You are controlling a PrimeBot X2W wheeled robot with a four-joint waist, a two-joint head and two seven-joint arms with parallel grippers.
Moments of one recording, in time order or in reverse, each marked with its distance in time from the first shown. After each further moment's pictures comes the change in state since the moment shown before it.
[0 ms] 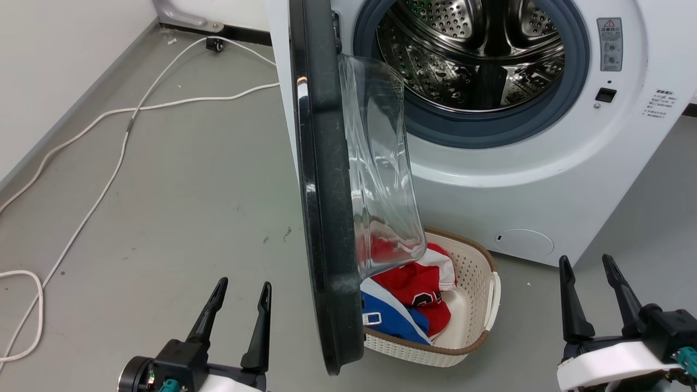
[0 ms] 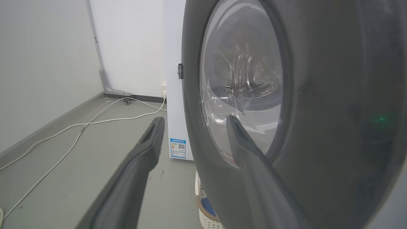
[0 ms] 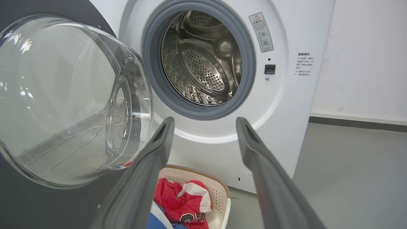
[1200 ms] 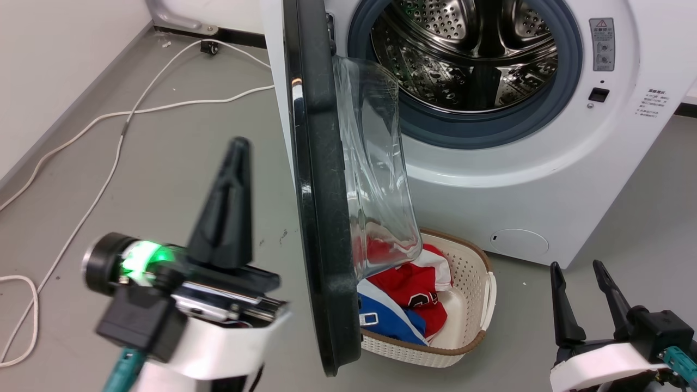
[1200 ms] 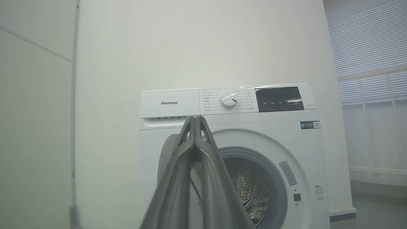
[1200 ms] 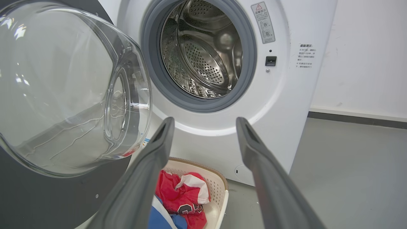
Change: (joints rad) left arm -0.232 0.000 -0.068 -0.390 0.007 0.001 -0.001; right arm -0.006 0.001 0.016 0.040 -0.022 0.000 0.000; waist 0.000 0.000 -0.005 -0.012
